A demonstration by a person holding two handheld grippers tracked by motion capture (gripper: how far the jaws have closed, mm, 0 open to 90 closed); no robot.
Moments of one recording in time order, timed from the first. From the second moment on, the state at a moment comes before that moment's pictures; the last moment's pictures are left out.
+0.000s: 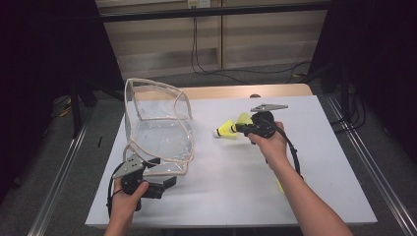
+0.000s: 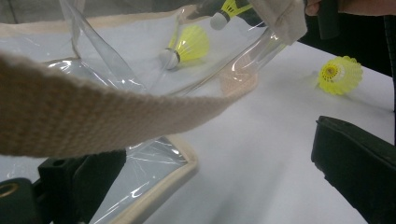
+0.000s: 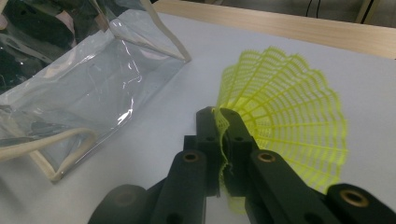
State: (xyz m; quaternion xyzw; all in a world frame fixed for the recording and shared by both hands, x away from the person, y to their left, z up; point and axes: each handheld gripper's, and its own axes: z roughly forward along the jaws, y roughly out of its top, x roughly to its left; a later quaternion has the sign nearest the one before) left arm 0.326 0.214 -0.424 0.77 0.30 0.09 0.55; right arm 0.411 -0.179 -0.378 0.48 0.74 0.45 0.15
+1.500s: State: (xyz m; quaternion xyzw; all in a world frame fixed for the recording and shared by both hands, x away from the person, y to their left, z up) left arm 0.327 0.213 -0.426 0.77 0.30 0.09 0.55; right arm 0.427 -0.194 -0.385 0.50 0.72 0.45 0.16
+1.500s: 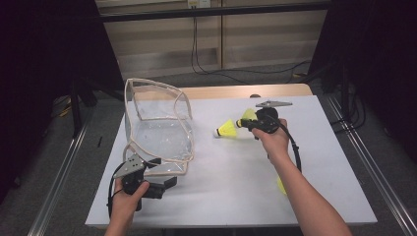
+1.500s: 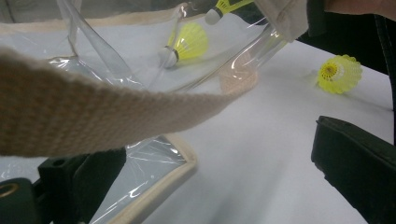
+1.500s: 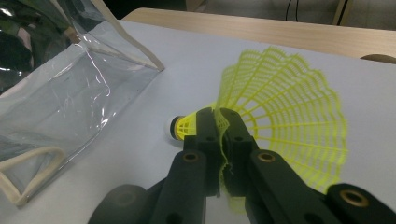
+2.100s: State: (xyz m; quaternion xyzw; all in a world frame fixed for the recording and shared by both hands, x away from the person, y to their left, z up) left arm 0.327 0.213 -0.426 0.77 0.30 0.08 0.55; right arm 0.435 -0.196 -0.393 0.52 0.71 0.44 0.16
